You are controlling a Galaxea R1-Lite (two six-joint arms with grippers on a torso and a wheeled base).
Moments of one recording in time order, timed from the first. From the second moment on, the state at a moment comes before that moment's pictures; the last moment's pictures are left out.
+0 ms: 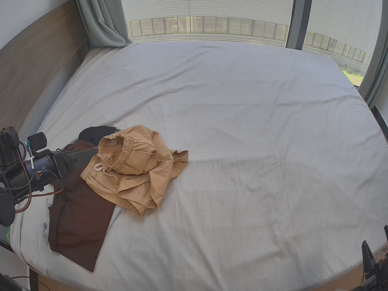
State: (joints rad) left arm 0.07 1.52 -0.51 -0.80 -0.61 -0.23; right arm 0.00 0.02 -0.02 0.00 0.01 -0.01
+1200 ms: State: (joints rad) left arm 0.05 1.79 -0.67 -0.83 -0.65 -0.23; right arm 0.00 0.02 -0.02 0.00 0.01 -0.01
